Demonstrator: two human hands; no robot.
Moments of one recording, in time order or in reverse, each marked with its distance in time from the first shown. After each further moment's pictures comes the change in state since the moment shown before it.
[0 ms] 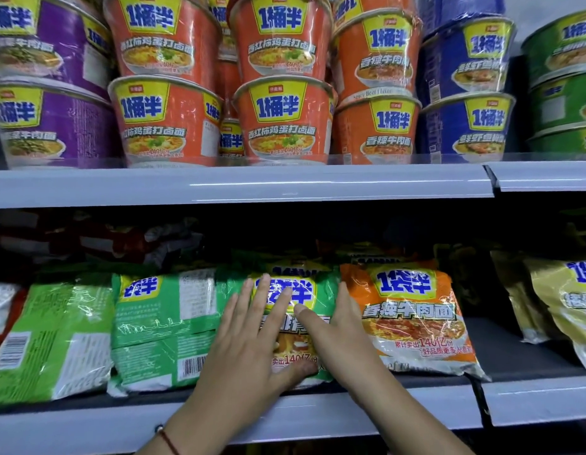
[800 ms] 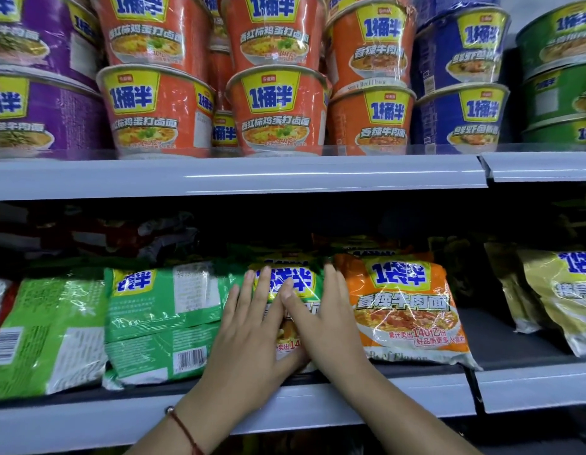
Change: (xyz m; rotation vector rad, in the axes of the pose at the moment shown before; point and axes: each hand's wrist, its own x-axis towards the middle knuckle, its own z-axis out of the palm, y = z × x) left_hand 0.008 0.007 0.002 -0.046 -0.029 -0.025; right_hand 0.003 0.001 0.012 -0.105 0.122 -0.217
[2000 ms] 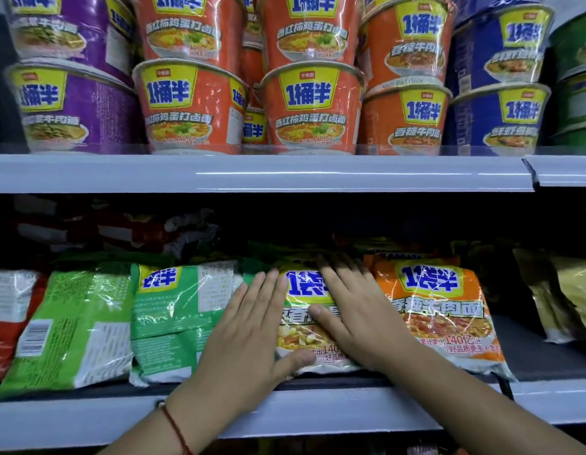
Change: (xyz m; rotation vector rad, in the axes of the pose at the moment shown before) left_hand -0.010 -0.037 -0.012 0.193 -0.010 0.060; right_hand 0.029 0.019 -0.019 -0.743 -0.188 -0.440
